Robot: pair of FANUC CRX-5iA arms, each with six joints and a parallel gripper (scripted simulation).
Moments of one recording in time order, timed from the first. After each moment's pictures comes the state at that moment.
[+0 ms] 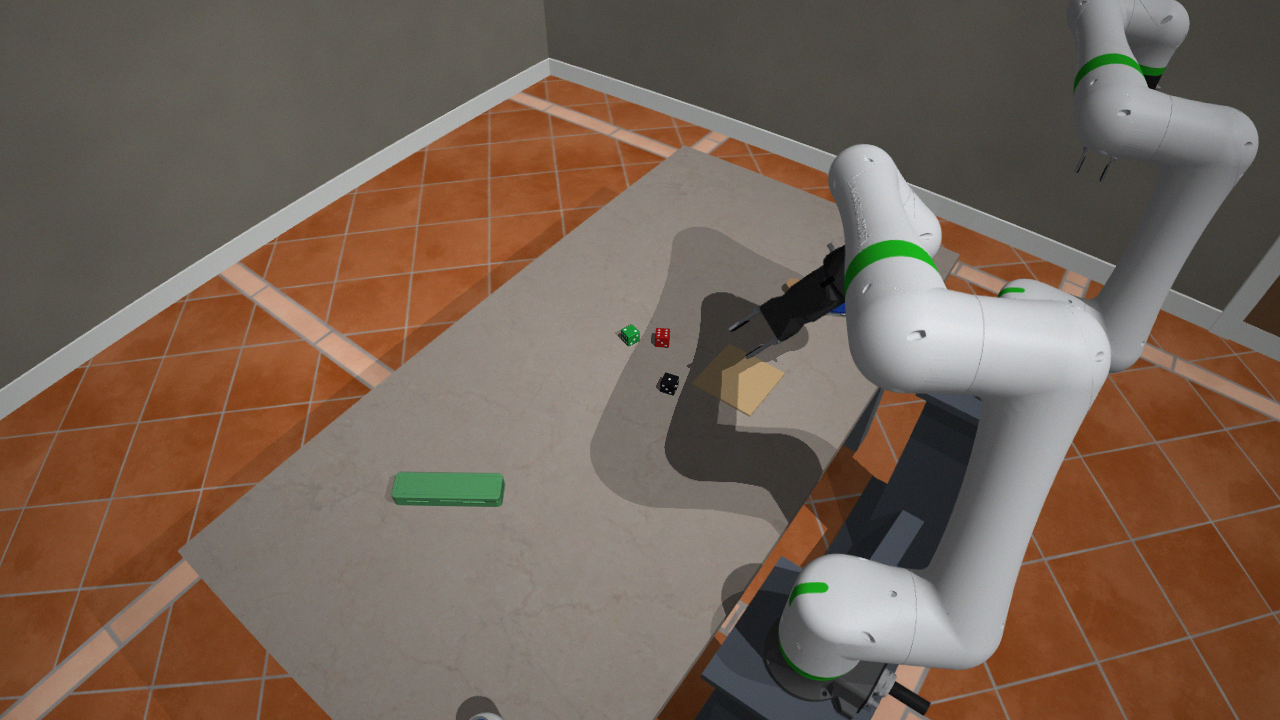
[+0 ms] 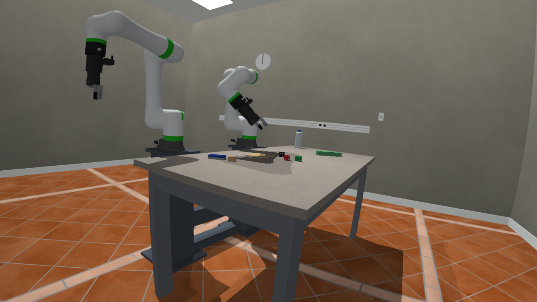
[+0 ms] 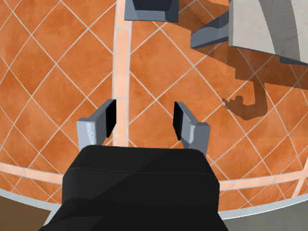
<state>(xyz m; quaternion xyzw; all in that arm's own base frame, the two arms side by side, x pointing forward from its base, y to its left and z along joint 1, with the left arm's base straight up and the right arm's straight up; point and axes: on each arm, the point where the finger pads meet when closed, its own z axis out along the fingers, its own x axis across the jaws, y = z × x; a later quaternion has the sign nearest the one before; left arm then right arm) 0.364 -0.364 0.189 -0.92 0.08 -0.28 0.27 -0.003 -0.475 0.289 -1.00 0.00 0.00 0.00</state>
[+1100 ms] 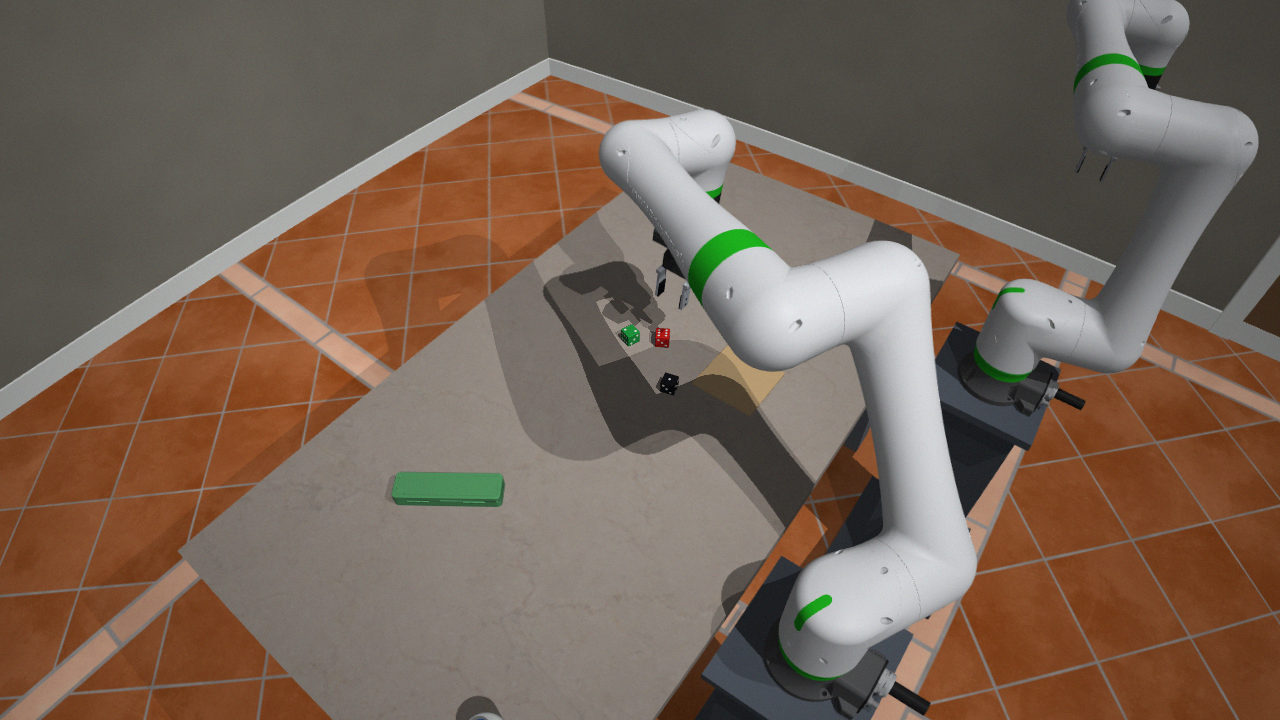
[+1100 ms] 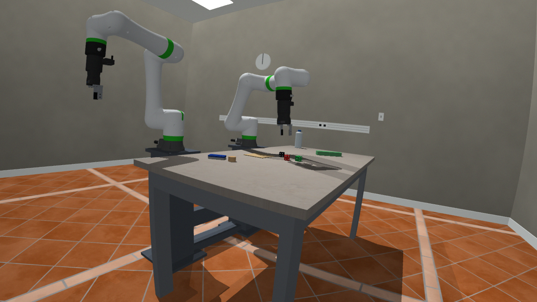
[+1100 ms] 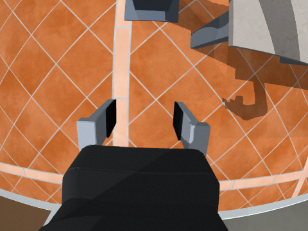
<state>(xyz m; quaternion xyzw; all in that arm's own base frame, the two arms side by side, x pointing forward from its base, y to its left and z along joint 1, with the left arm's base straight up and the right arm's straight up) 0.559 -0.407 0.161 -1.00 0.01 -0.03 0.03 -0.003 -0.475 0.289 -1.00 0.00 0.00 0.00</state>
